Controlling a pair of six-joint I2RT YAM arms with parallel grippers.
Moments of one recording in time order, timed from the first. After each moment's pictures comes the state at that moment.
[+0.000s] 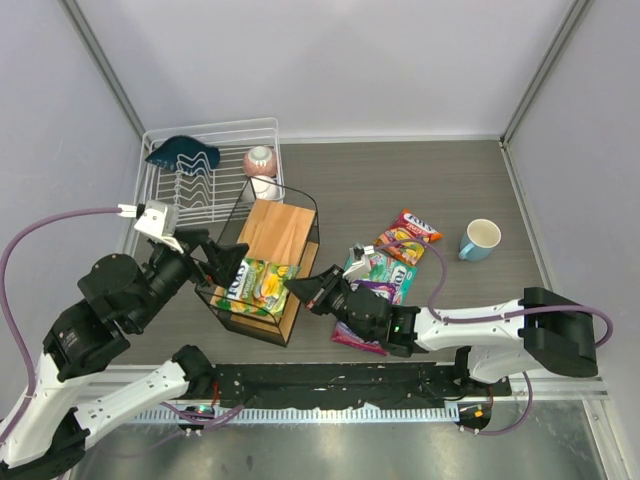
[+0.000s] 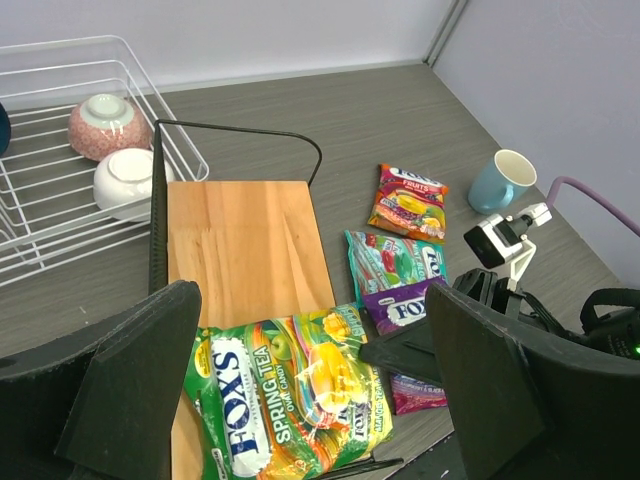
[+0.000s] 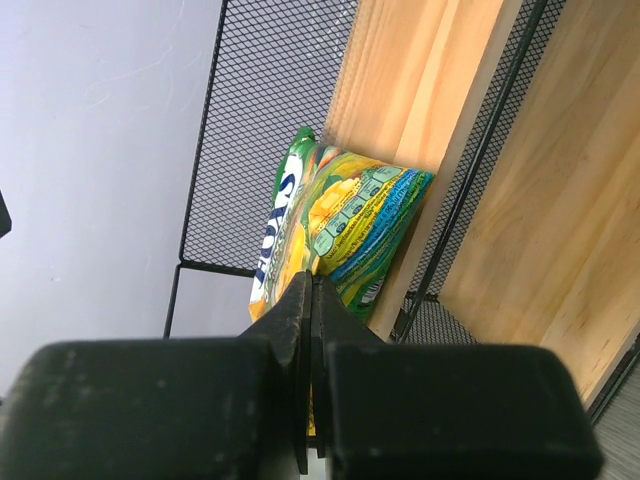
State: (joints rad) left arm -0.84 0.59 1.19 -0.71 -0.31 -0.29; right arm 1.30 1.32 0.60 0.62 0.53 1.25
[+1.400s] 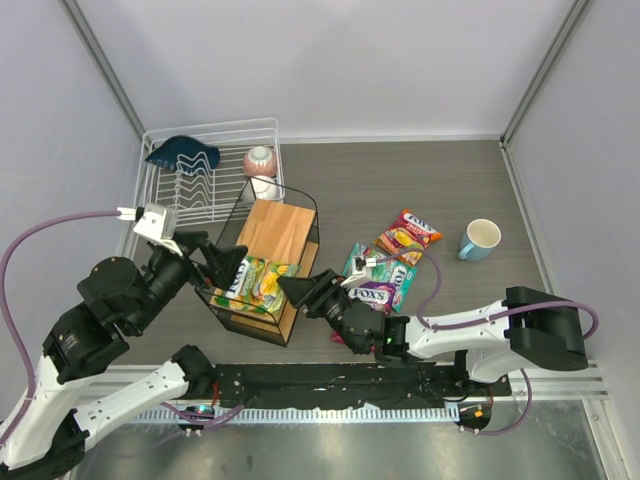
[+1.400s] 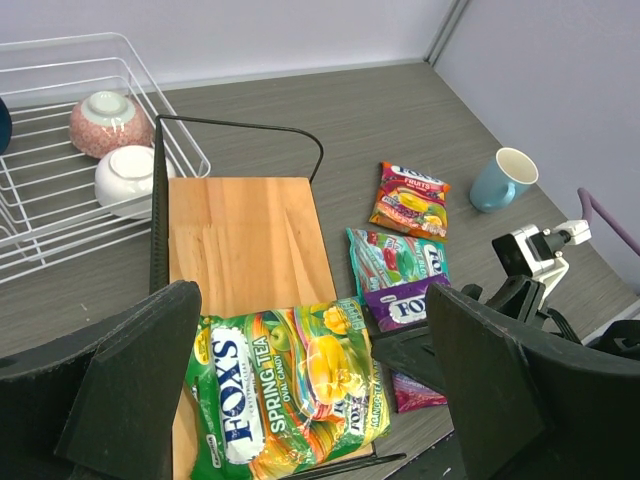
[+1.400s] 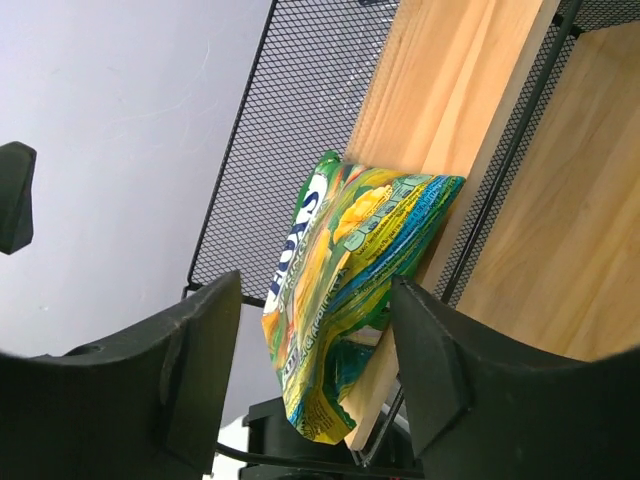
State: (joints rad) left arm -0.84 0.57 1.17 -0.72 -0.31 -0.29; right arm 1.40 1.39 0.60 0.80 0.77 1.14
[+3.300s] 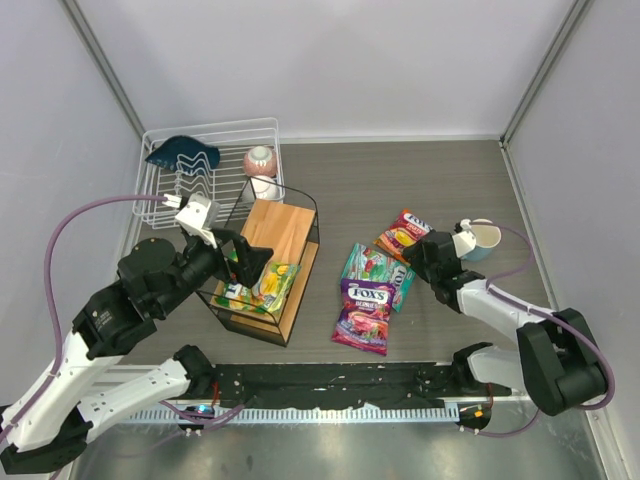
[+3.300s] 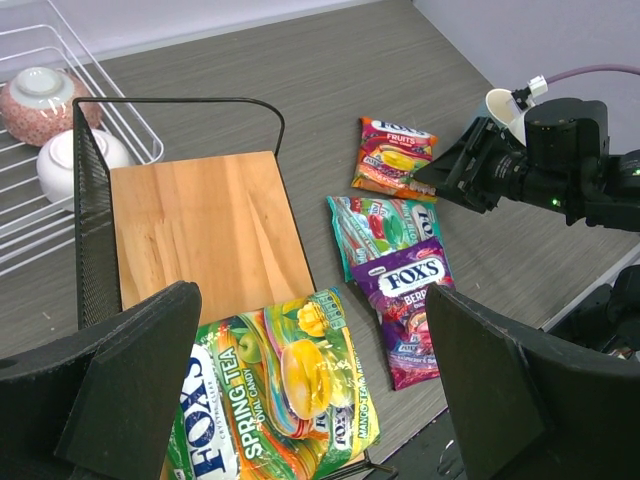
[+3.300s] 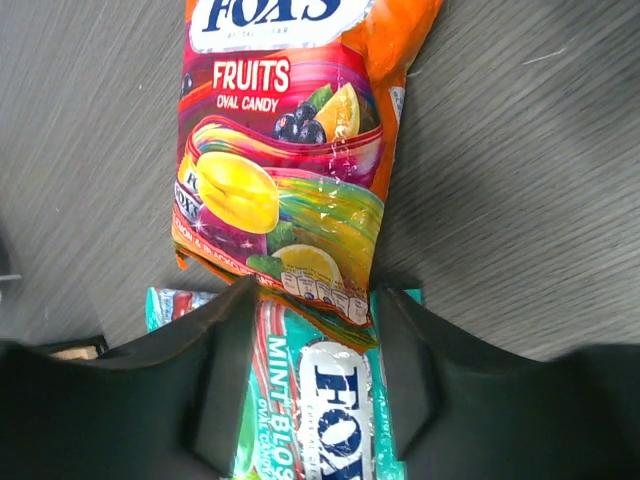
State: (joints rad) left arm -0.84 0.68 1.14 -0.66 -0.21 -0.26; right arm 0.34 1.19 0.42 0.08 0.31 1.01
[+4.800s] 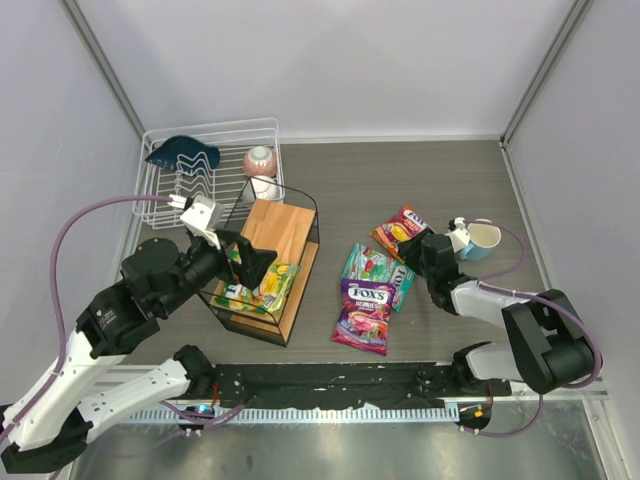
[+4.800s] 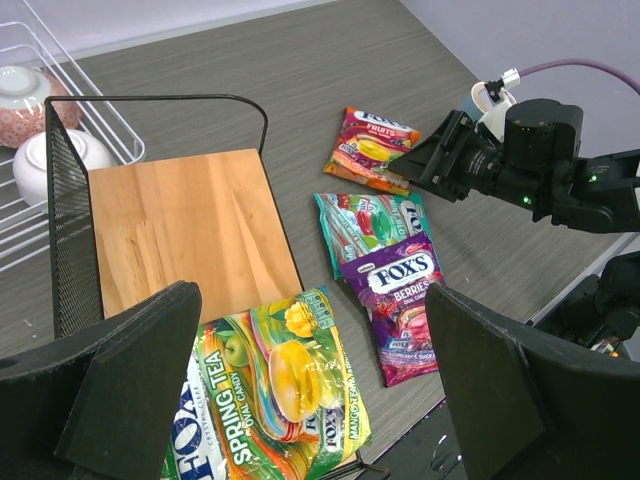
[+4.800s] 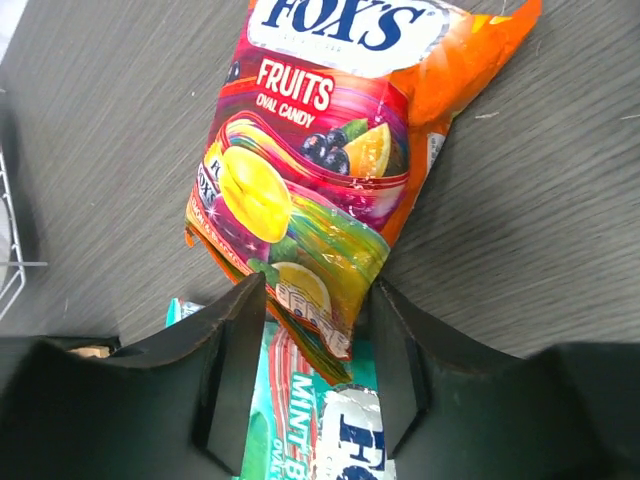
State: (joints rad) left arm -0.84 0.68 1.12 -0.64 -0.17 -0.26; right arm 0.34 1.31 0.36 0.39 0.28 0.92
